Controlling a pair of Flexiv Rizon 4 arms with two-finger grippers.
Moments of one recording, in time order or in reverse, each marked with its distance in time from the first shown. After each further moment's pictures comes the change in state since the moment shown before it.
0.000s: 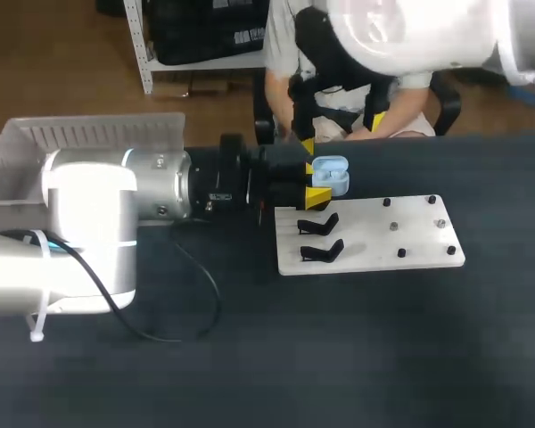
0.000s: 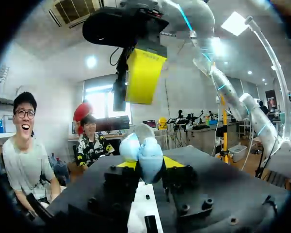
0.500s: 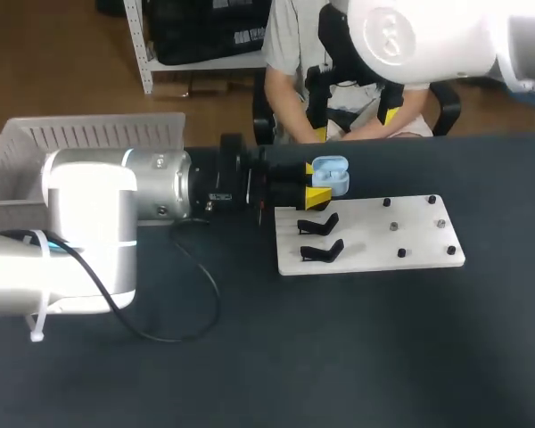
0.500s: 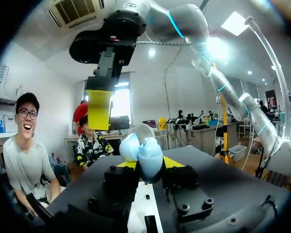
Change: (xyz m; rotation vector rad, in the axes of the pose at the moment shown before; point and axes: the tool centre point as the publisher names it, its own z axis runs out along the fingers) left arm 0.000 0.000 0.000 0.000 0.000 0.000; right arm -0.027 -0.032 0.025 0.009 -0.022 0.101
